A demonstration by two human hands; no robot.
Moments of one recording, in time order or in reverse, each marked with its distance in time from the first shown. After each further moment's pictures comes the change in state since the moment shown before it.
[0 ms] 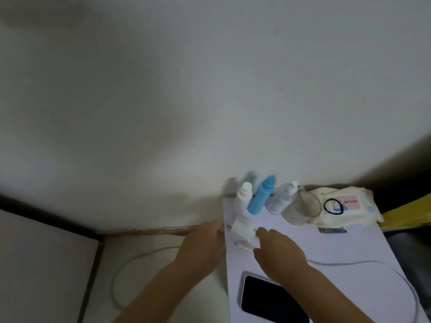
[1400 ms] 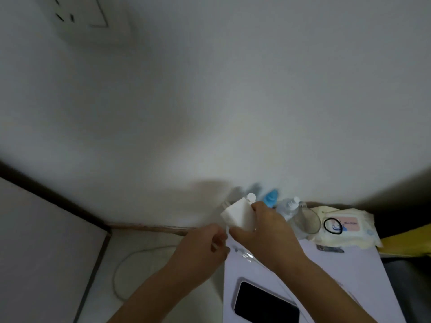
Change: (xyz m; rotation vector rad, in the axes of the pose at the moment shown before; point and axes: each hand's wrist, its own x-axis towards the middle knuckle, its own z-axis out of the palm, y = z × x) left_hand -0.045 0.020 -0.038 -0.291 0.092 -0.009; right_hand -0.025 -0.039 -0.074 0.387 0.251 -0.159
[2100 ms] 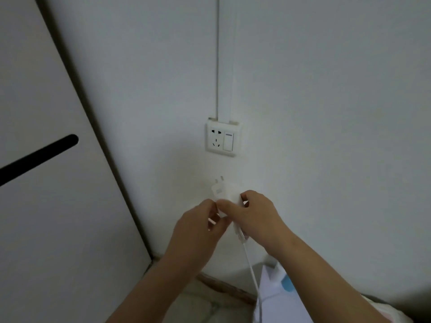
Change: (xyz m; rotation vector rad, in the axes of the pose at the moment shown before) left_hand -0.134 0.096 -0.159 0.010 0.695 0.181; right_hand -0.066 -0.205 -0.100 0.330 -0.147 -0.319
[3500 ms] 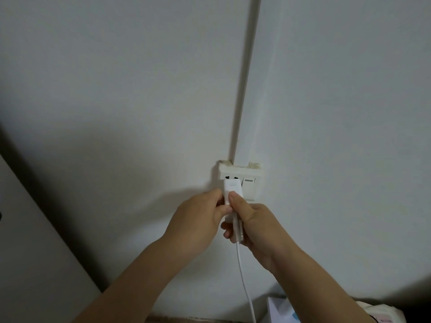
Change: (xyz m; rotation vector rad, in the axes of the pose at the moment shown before) left_hand 0.178 -0.050 -0.055 0.029 -0.255 0.352; right_hand 0.106 -0.074 0.045 0.628 0.143 0.211
